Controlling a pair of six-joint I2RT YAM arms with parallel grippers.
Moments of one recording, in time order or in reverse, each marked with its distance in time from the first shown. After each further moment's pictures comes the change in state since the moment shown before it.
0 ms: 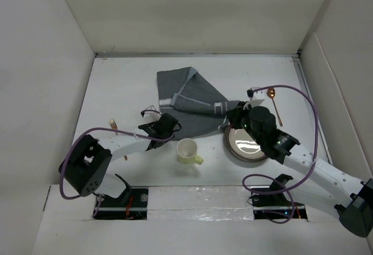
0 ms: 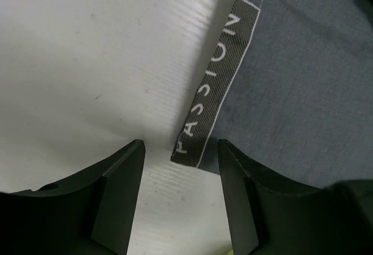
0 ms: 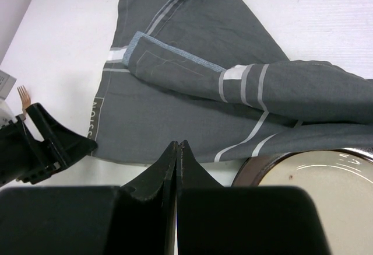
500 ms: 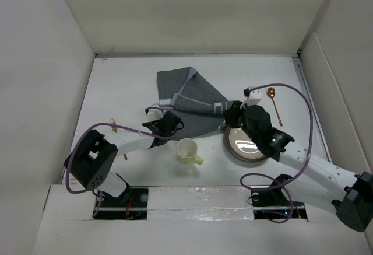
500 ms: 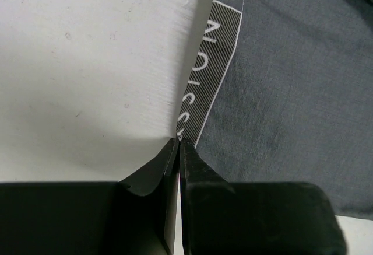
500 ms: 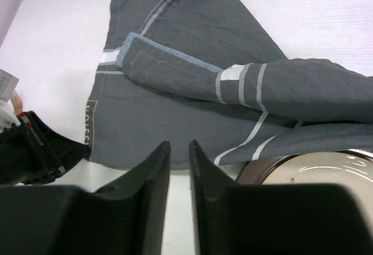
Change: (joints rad) left arm -0.011 0.076 0.041 0.039 -0.024 0.063; right arm 0.006 0.051 -0.001 0.035 0.031 0.012
